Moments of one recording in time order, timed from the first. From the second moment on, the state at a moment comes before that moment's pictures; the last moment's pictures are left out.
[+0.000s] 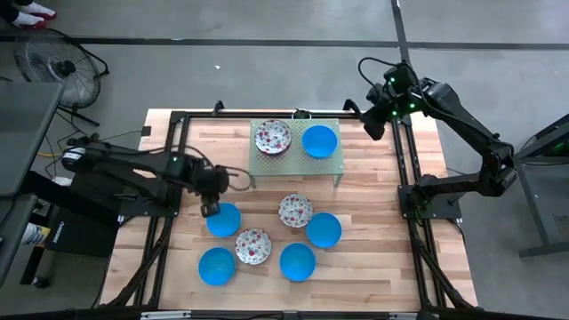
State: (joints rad) left arm -0.13 1.13 0.96 -1.13 -0.14 -0.44; right arm -0.87 1.22 1.34 -1.05 -0.29 -0.21
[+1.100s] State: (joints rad) left arm -0.33 1.13 0.60 -0.84 -0.07 -0.93; right arm -0.87 1.22 1.34 -1.12 -0.31 -0.32
